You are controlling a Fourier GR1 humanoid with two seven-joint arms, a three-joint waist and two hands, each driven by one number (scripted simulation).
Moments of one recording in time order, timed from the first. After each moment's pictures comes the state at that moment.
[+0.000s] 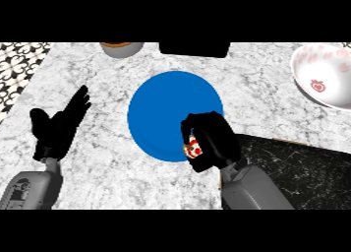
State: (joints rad) left arm -0.20 0.22 0.01 -1.41 0.05 -0.01 0.18; right arm -0.36 -0.04 0.48 -1.44 0.97 -0.03 0.21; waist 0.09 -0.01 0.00
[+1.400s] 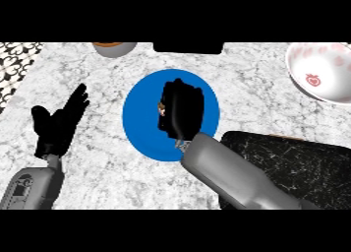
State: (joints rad) left arm -0.22 0.22 0.04 -1.36 0.04 0.01 0.16; right arm -0.85 -0.01 0.76 -1.03 1.02 -0.56 1.06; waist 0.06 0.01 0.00
